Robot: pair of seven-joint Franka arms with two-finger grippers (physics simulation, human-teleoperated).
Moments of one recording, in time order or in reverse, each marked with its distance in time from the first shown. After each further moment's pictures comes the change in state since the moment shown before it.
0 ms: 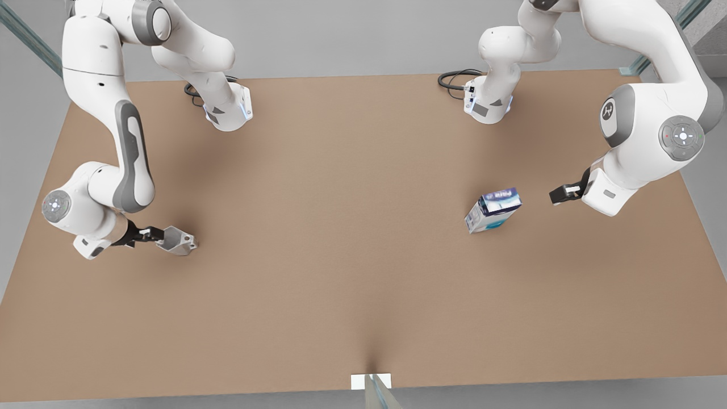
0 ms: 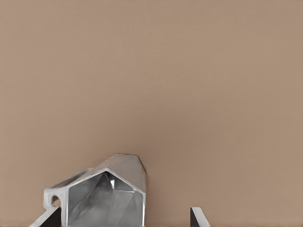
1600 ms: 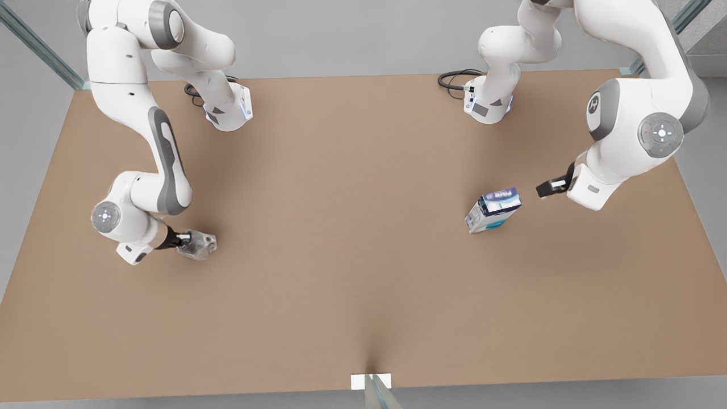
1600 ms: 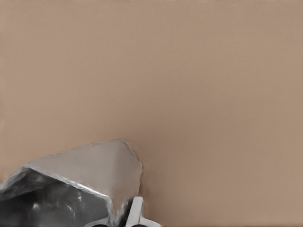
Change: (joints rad) left arm -0.046 -0.034 -0.009 -0.037 -0.004 -0.041 -0.104; right arm 0.174 0.035 -0.006 -0.011 0.012 0.024 0.137
